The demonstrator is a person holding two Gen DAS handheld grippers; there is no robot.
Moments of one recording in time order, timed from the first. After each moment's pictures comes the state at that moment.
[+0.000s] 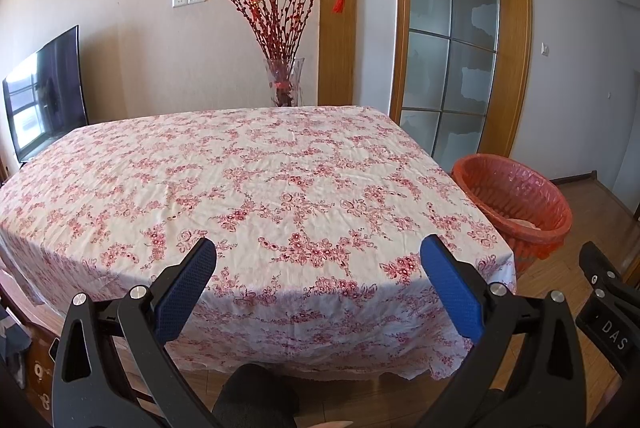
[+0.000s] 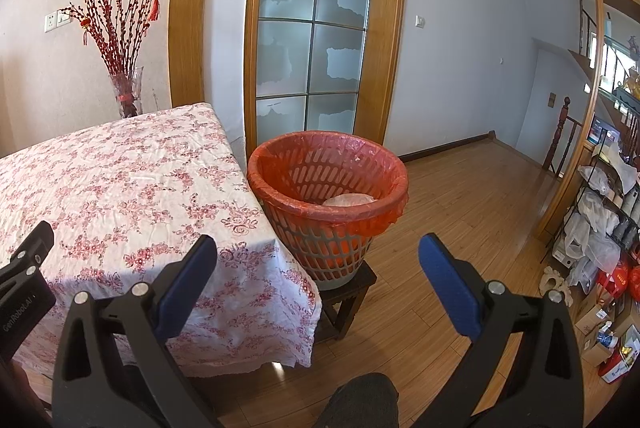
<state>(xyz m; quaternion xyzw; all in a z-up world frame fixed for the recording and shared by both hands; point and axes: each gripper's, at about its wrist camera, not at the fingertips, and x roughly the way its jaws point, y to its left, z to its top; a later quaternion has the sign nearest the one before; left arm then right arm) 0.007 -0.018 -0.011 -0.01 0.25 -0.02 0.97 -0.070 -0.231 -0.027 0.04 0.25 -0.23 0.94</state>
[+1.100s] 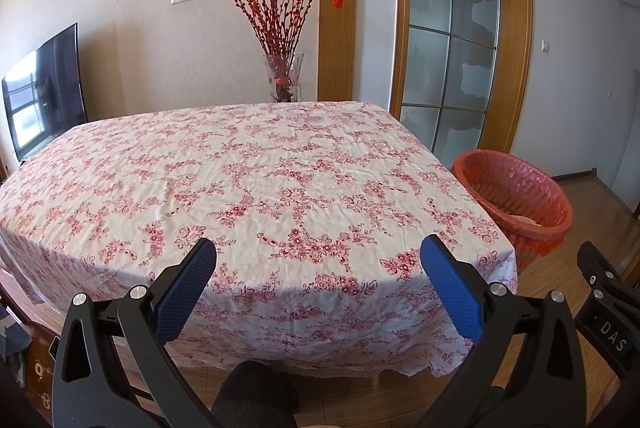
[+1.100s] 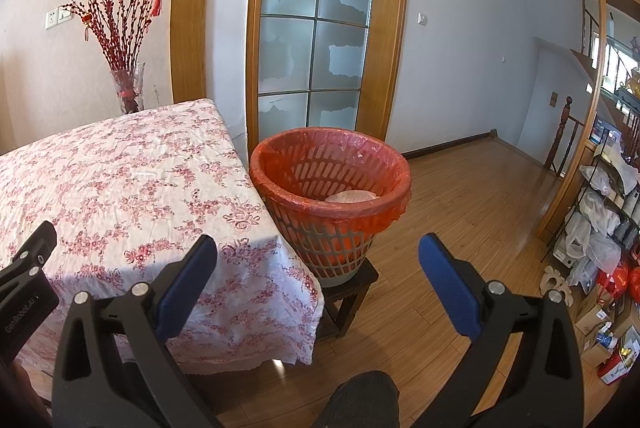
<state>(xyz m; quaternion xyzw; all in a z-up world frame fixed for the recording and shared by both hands) 0.006 -0.020 -0.016 -0.01 0.25 -0.02 0.97 -0.069 -0.230 -0.028 0.04 0.26 -0.23 0.94</state>
